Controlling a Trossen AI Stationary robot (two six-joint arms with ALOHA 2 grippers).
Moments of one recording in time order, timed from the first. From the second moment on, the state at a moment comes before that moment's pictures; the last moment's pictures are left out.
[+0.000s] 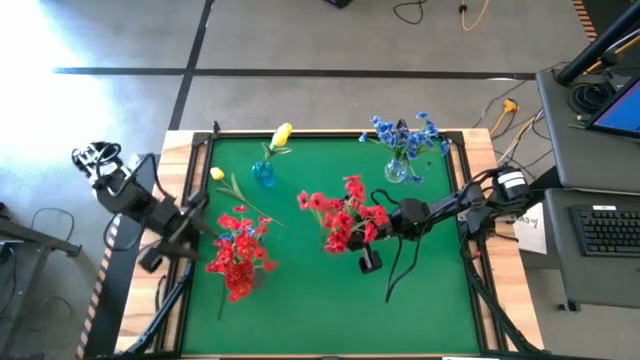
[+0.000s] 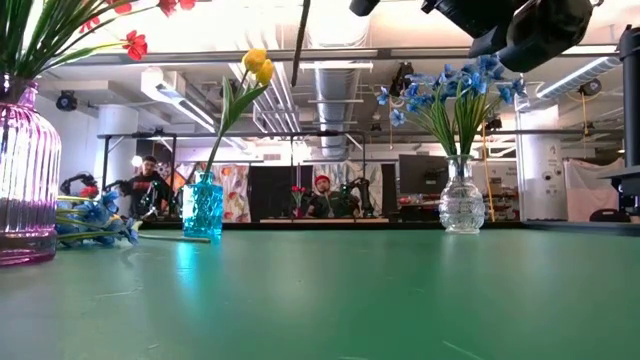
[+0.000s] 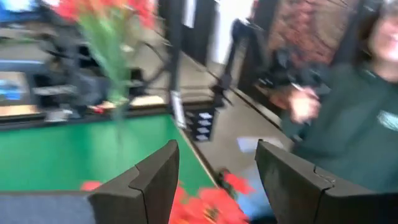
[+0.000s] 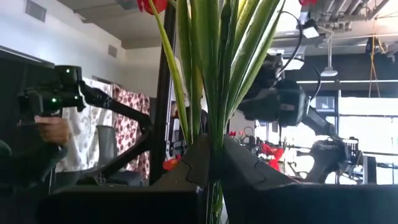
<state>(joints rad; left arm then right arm) -0.69 0.63 0.99 -0.50 -0.21 -0.20 0.16 1.72 0.78 1.44 -0.19 -0.02</state>
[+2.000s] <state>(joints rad) -1.11 0.72 0.79 -0.91 -0.33 -0.96 0.20 2.22 1.34 1.53 -0.16 -0.05</state>
